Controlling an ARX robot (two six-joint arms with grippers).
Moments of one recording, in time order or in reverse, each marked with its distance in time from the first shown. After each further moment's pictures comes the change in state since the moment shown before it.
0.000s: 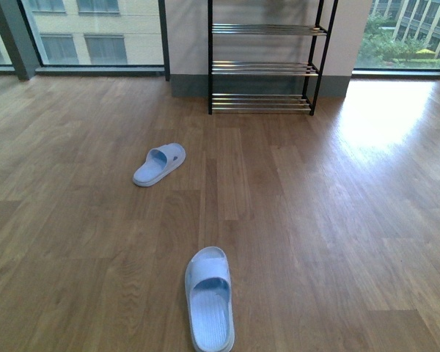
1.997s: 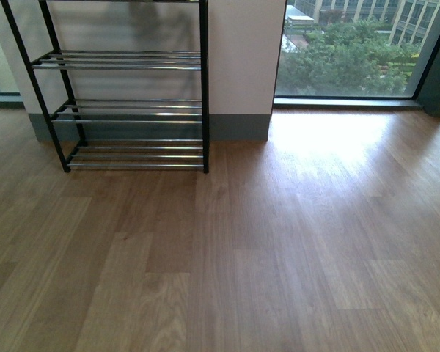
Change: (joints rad) left arm 0.000 0.000 0.000 0.000 0.000 0.000; right arm 0.000 0.001 0.000 0.001 0.000 0.000
